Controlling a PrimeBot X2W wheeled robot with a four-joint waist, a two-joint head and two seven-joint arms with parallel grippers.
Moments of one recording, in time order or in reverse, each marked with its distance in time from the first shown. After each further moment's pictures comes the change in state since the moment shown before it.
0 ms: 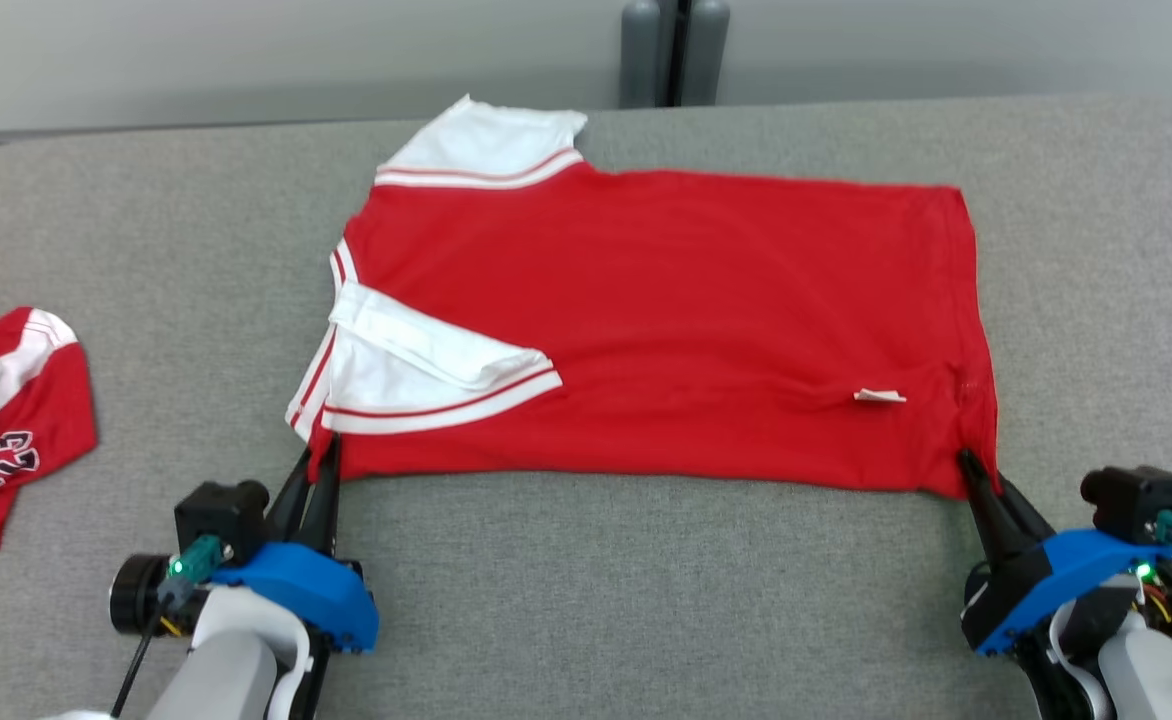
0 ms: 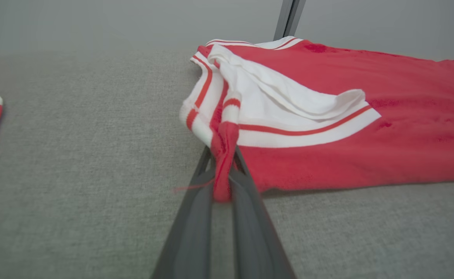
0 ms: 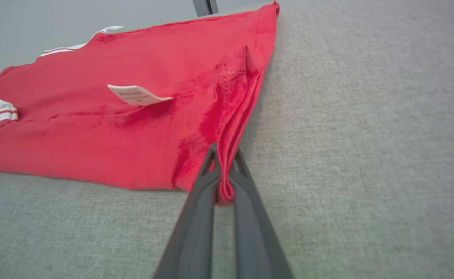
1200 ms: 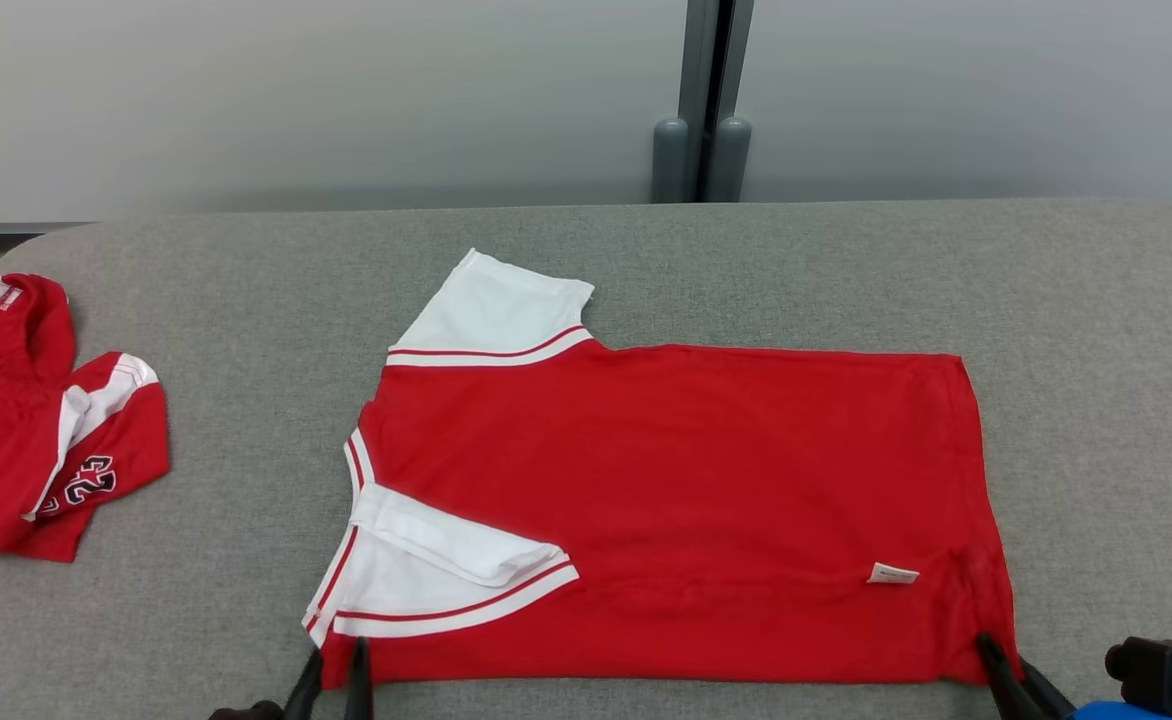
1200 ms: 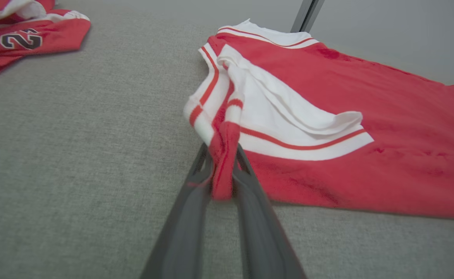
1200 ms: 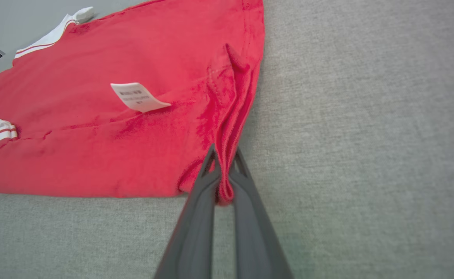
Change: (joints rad) left arm 0.451 -0.011 0.010 -0.337 -0.057 0.147 0.011; right arm 0.380 0.068 -0.119 -0.265 -0.002 0.000 0.185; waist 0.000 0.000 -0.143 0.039
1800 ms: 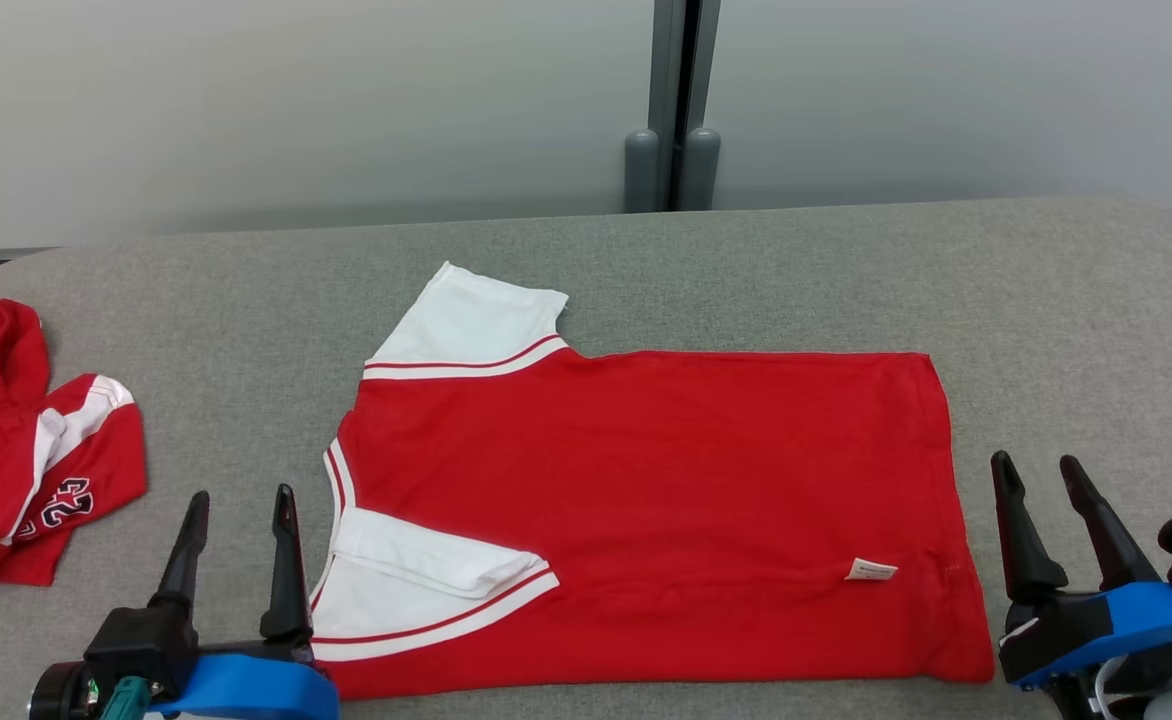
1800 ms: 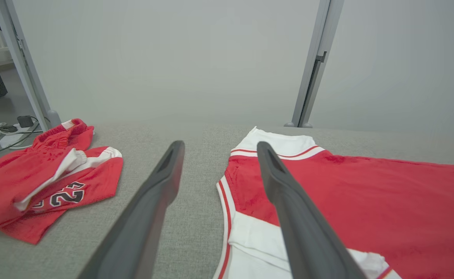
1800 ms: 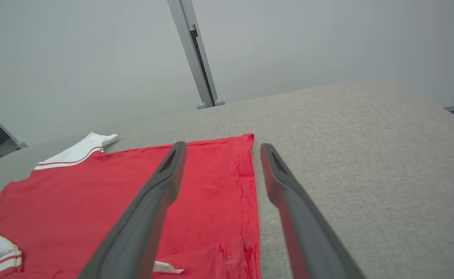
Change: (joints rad) left arm -0.106 0.031 0.139 -0.123 0.132 0.016 -0.032; right arm -0.184 0.023 -0.050 -0.032 -0.086 0.000 -0.204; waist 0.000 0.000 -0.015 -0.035
